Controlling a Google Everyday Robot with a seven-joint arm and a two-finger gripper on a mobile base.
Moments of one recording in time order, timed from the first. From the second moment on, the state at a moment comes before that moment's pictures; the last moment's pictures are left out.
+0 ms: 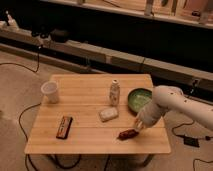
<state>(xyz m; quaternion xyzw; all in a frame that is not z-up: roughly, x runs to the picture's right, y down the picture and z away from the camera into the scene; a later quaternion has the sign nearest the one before) 0.185 0.216 0.751 -0.31 -0.27 -0.21 0.89</state>
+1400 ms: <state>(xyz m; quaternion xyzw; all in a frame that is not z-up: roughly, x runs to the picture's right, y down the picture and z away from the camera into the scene) 0.140 0.264 0.779 -0.31 -0.24 -0.25 0.89</state>
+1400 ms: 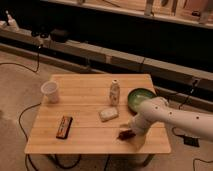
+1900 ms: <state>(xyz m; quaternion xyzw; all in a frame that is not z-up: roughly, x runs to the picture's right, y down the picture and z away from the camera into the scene) 0.132 0.270 0.792 -0.34 -0.23 -0.24 0.88</state>
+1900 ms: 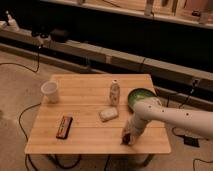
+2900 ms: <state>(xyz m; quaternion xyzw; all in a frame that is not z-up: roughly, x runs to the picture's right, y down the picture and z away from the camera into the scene) 0.035 0.145 0.750 -0.19 -0.30 -0.34 0.87</state>
